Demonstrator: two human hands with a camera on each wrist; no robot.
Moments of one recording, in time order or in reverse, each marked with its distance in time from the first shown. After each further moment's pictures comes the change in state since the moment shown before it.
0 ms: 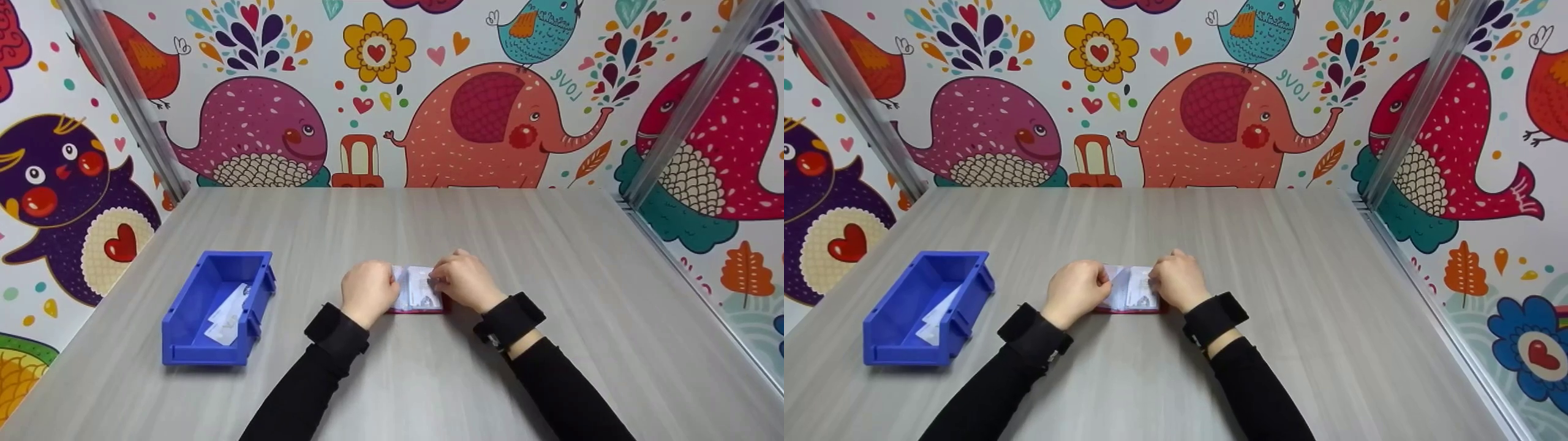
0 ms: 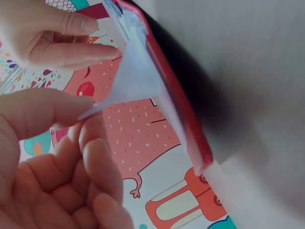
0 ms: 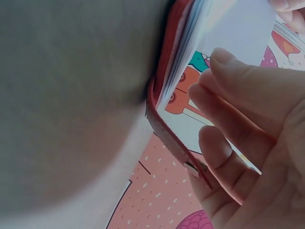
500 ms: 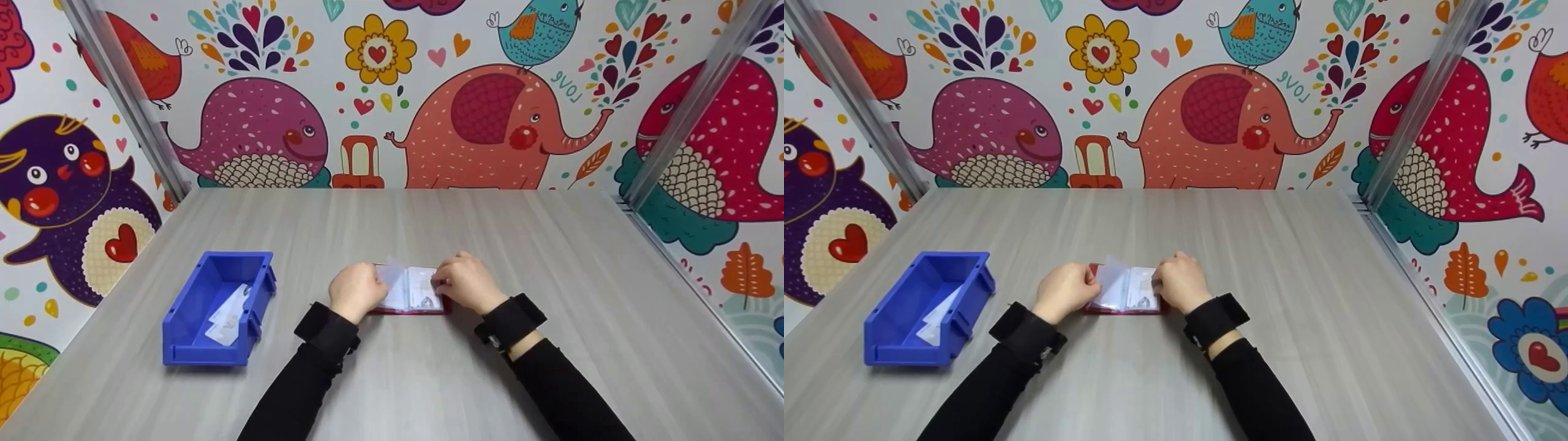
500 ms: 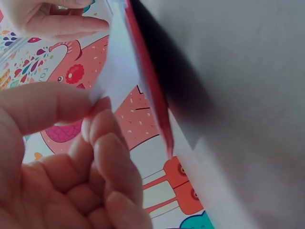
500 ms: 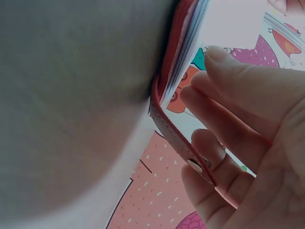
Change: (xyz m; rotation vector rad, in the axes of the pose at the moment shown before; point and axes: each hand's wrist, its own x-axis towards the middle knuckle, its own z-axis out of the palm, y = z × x) left_hand 0.002 -0.017 -0.007 -0.022 -0.180 -0.208; right_hand -0.002 0.000 0.000 -0.029 -0.009 0.028
